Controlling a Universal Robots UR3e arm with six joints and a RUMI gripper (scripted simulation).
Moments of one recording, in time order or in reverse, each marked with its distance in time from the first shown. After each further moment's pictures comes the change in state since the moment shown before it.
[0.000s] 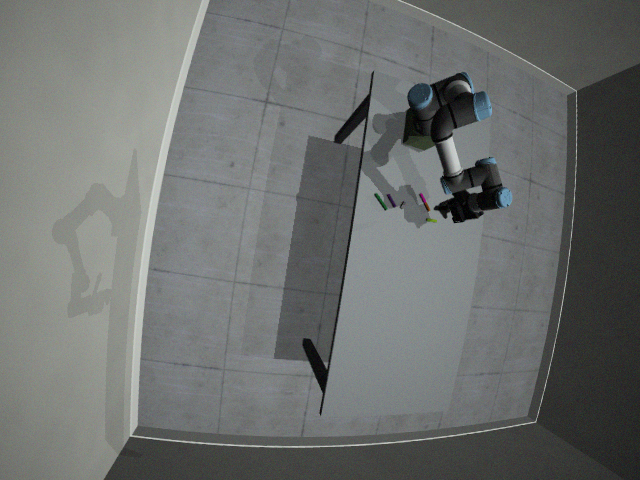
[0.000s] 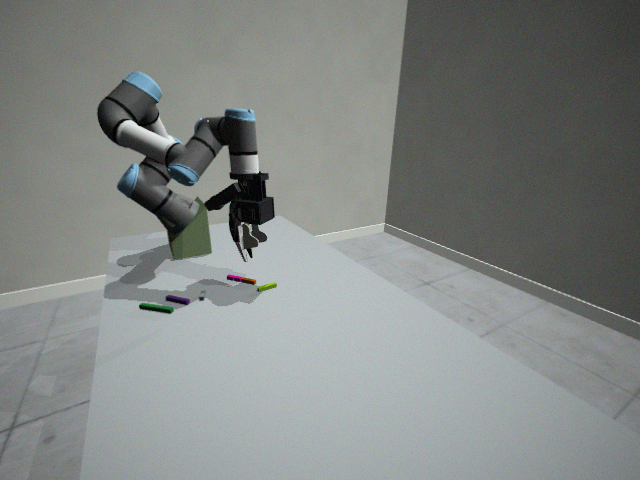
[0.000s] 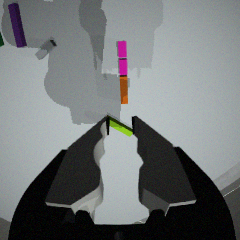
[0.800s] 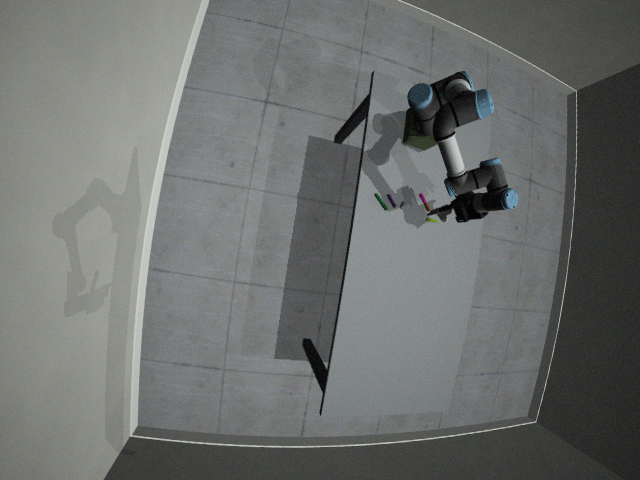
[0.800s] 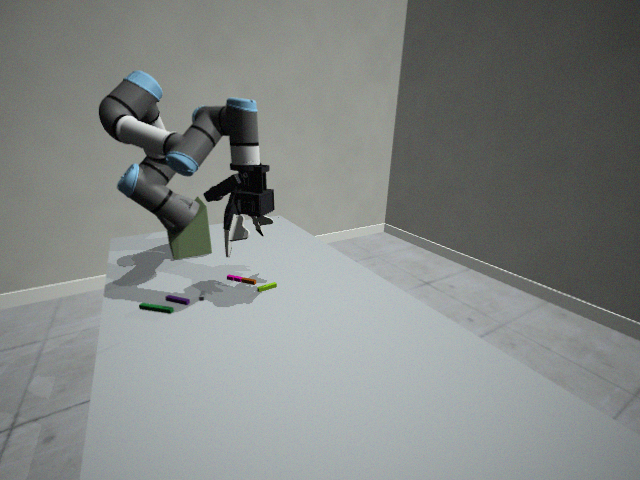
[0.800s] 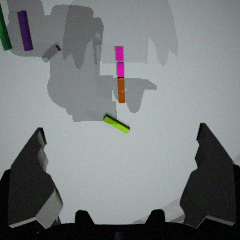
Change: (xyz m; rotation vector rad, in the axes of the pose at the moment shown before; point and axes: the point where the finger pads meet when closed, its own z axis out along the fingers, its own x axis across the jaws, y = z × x) arm 0.003 -0.004 -0.020 0.034 0.011 -0.004
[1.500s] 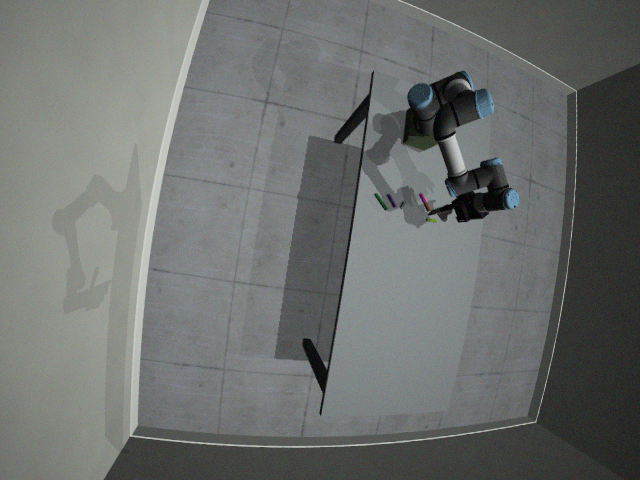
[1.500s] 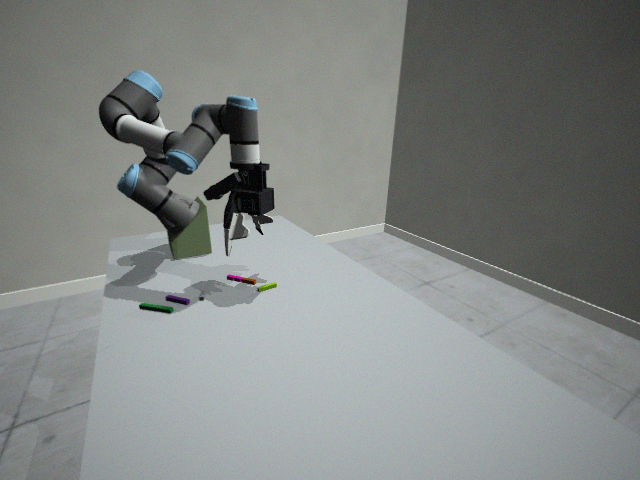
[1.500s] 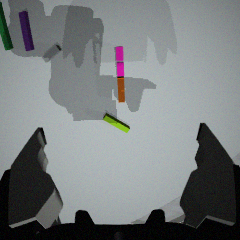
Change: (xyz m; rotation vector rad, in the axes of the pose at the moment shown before) arm 0.000 0.000 -0.003 0.001 0.000 -0.001
